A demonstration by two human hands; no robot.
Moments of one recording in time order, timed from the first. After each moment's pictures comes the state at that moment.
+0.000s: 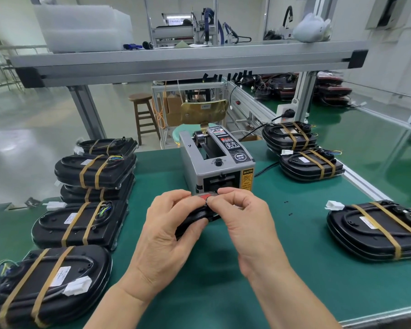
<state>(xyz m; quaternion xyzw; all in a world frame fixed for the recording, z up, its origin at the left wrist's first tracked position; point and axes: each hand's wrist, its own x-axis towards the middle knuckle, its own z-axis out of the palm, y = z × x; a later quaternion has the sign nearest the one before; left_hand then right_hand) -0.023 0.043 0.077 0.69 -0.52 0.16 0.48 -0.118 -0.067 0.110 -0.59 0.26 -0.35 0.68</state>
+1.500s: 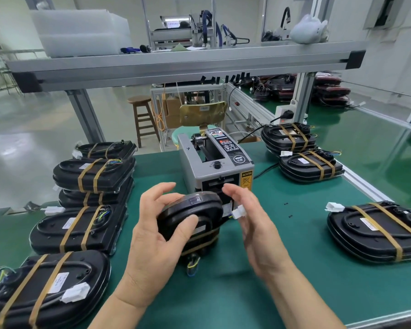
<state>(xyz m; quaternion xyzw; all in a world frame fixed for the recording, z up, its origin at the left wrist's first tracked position) -0.029 0.045 0.079 0.64 -0.42 0.04 0.64 -0.121 -0.106 0.065 -0.58 0.14 -0.30 0.74</state>
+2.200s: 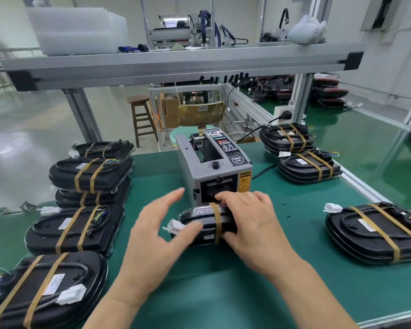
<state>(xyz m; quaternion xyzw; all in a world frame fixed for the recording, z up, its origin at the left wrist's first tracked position) -0.023 0.049 0.082 0.77 -0.38 0.03 0.51 -0.130 -0.121 0.077 -0.95 0.13 -0.26 0.11</state>
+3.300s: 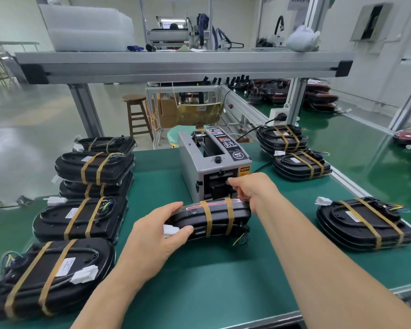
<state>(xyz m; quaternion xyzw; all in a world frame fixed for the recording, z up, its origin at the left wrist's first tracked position) -0.004 0.073 0.057 0.81 -0.39 0.00 0.44 -0.070 -0.156 0.104 -0.61 0.46 -0.20 0.61</state>
